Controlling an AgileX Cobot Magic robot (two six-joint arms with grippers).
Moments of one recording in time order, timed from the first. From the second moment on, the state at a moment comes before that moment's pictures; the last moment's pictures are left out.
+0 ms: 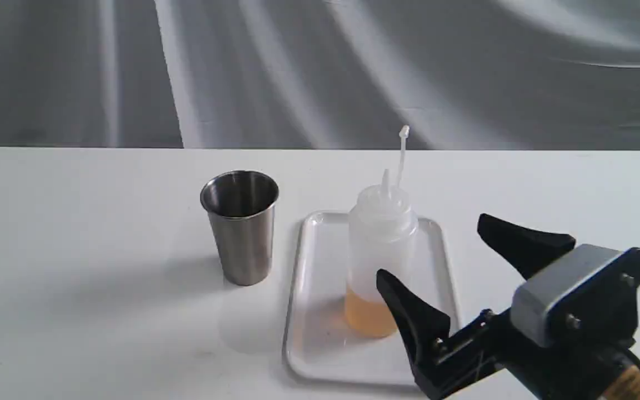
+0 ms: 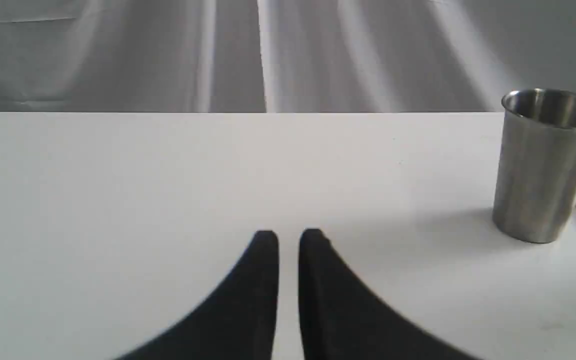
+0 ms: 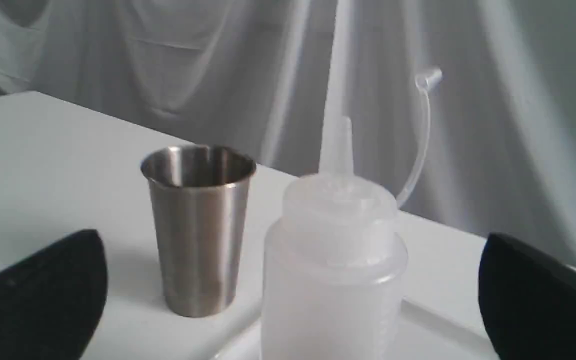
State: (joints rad) left arm 0.06 0.00 0.00 -0.03 0.27 0.04; right arm 0.47 1.54 -0.24 0.05 -1.21 -0.10
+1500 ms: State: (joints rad) left arm 0.06 0.00 0.00 -0.03 0.27 0.04; right arm 0.47 0.57 -0.09 -0.20 -0.43 0.13
